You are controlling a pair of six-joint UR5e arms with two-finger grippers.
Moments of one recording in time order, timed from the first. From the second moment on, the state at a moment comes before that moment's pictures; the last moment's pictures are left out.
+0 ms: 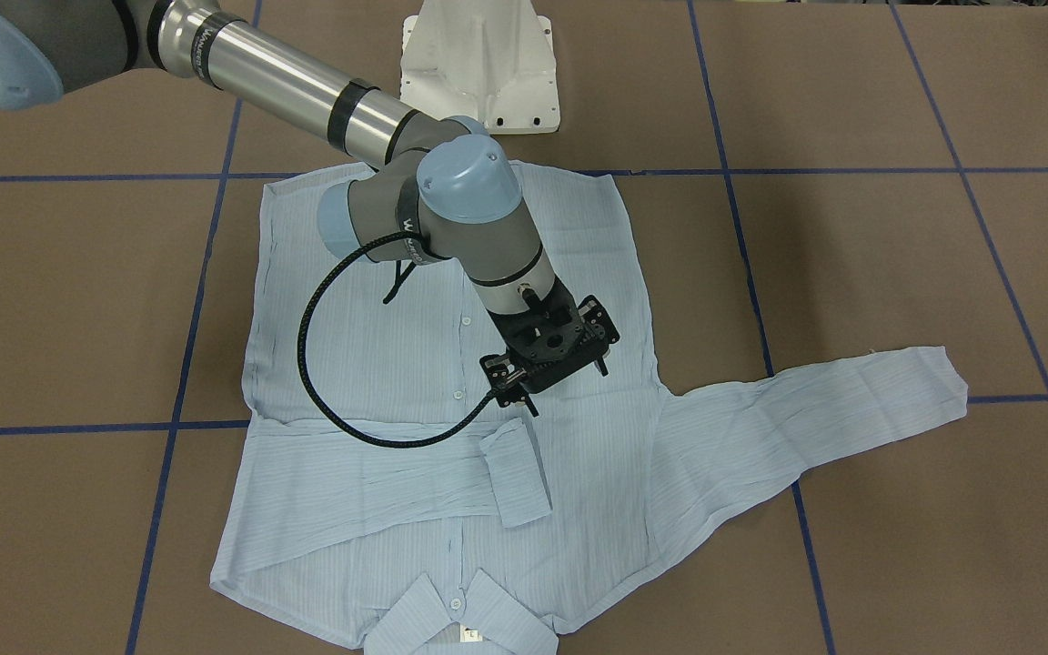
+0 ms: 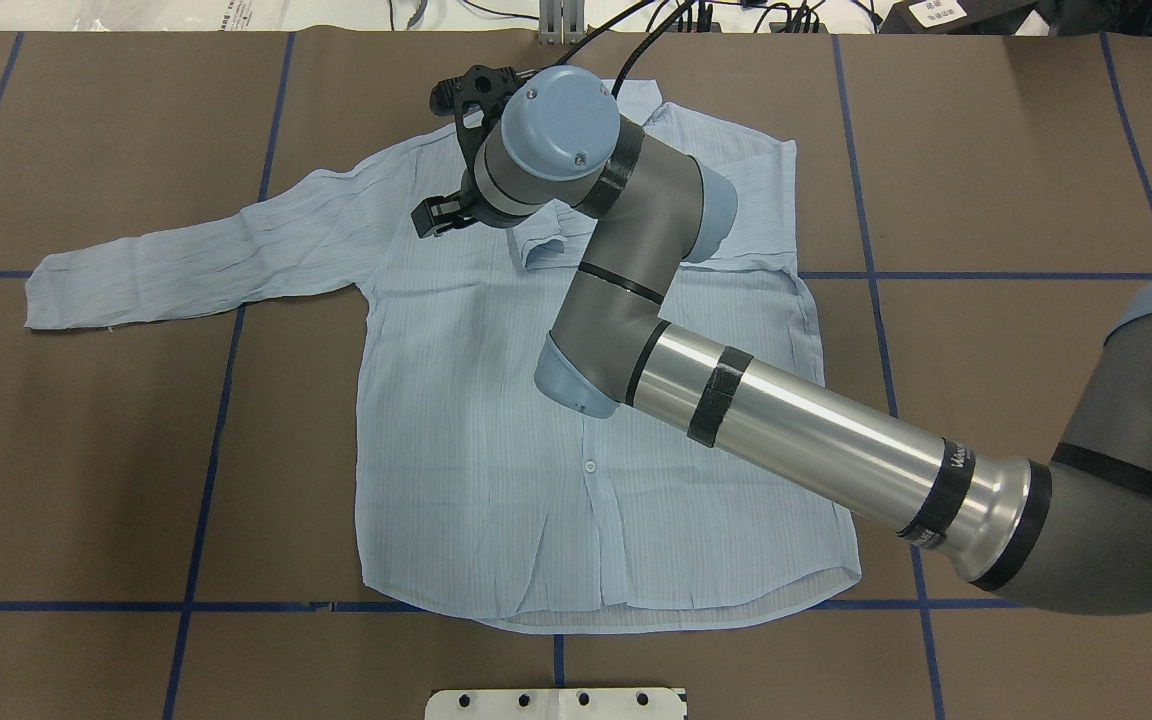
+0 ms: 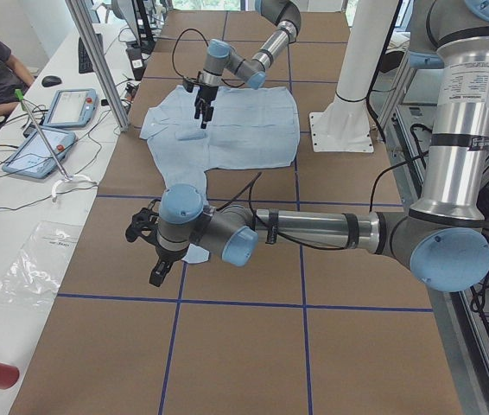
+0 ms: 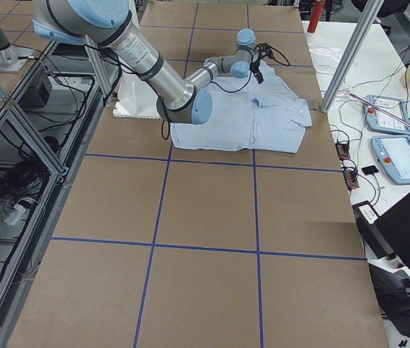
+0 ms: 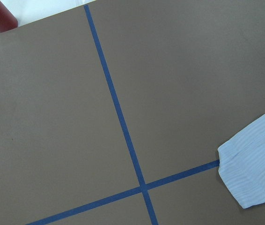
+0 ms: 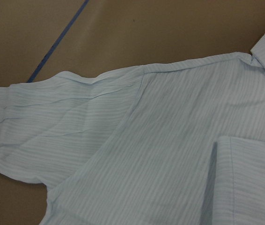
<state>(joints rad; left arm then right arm) -1.53 -1.64 -1.52 -2.03 -2.32 -0.05 0.61 -0.53 1.07 -0.96 1.80 0.86</state>
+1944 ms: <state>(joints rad) -1.49 -1.64 -1.52 -2.07 -2.32 -0.12 0.55 -0.48 0.87 -0.96 1.53 1.29</state>
